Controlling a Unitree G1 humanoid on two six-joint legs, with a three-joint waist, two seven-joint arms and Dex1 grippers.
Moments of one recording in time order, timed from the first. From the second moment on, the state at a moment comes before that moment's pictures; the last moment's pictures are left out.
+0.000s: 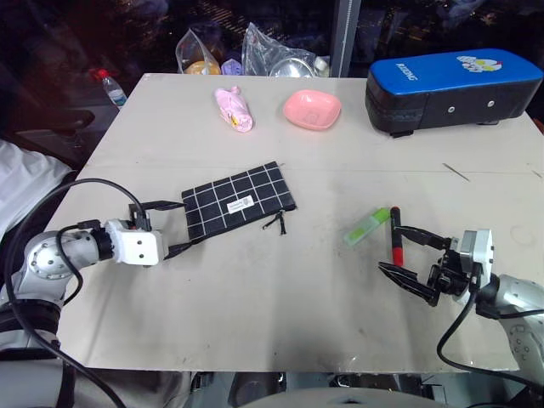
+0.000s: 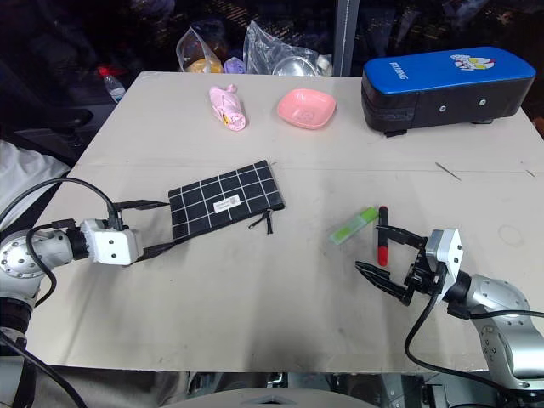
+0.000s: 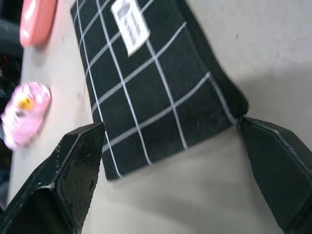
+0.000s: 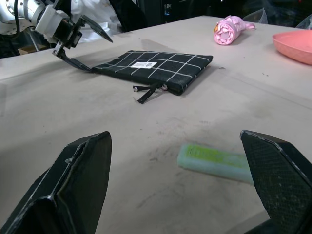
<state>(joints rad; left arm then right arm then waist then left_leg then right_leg) -0.35 0.99 0.04 0.78 0.18 -1.12 -0.89 0.17 -0.58 -0.16 -0.32 0.58 0.13 1.03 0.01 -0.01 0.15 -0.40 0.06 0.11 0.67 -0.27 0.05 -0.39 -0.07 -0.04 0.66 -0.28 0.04</state>
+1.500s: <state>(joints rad) -0.64 0.86 -0.24 0.94 0.59 -1.18 -0.27 0.19 -0.56 -0.17 -0.36 0.56 0.12 0.94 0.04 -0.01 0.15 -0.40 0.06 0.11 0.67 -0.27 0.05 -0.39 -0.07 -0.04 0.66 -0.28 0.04</state>
